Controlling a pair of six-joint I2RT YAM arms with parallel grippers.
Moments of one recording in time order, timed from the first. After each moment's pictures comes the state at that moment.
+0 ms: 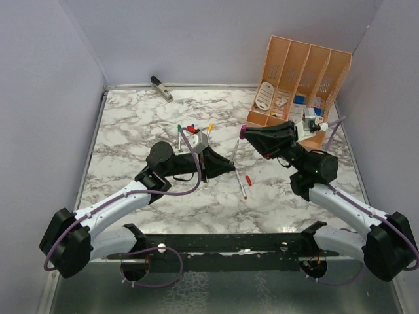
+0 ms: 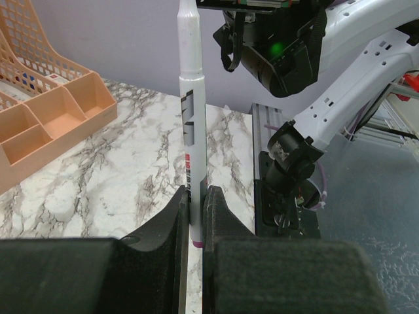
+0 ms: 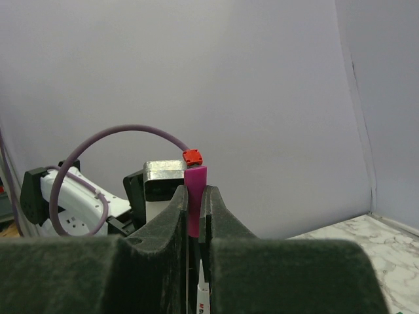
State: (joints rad) left arm -0.73 1.11 0.66 0.59 0.73 -0.33; right arm 0.53 1.09 0.61 1.30 -0.53 0.75
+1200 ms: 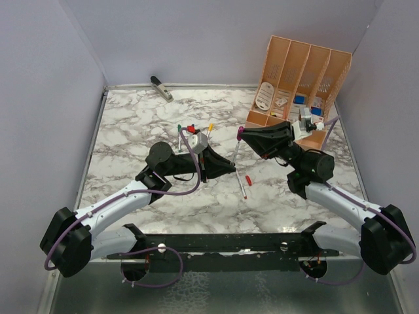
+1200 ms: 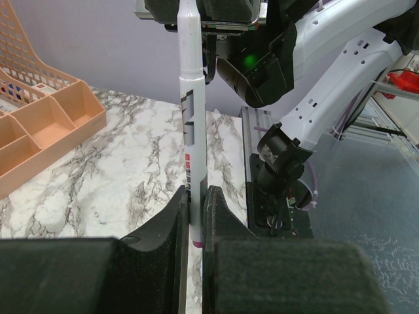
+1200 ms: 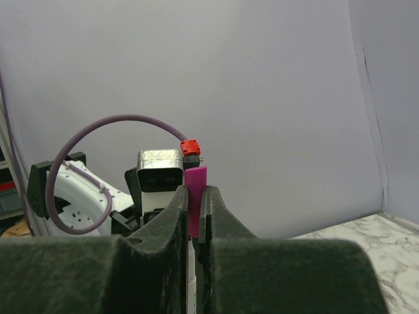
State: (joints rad) left arm -0.73 1.12 0.67 0.63 0.77 -0.34; right arm 0.53 1.15 0.60 1.39 -0.57 0.78
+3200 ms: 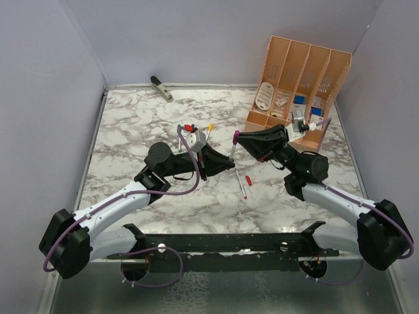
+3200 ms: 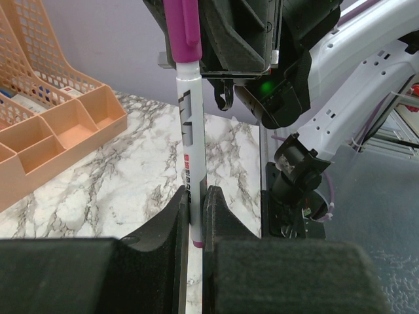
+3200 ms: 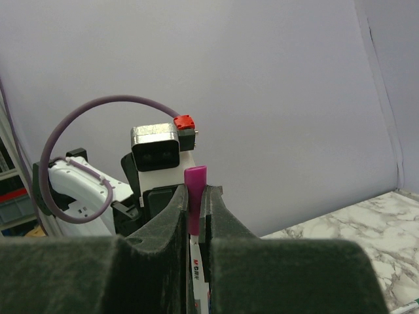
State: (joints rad) left arm -0.73 1.11 0.67 0.63 0.70 -0.33; right arm 0.55 1.19 0.56 1.40 -0.56 0.81
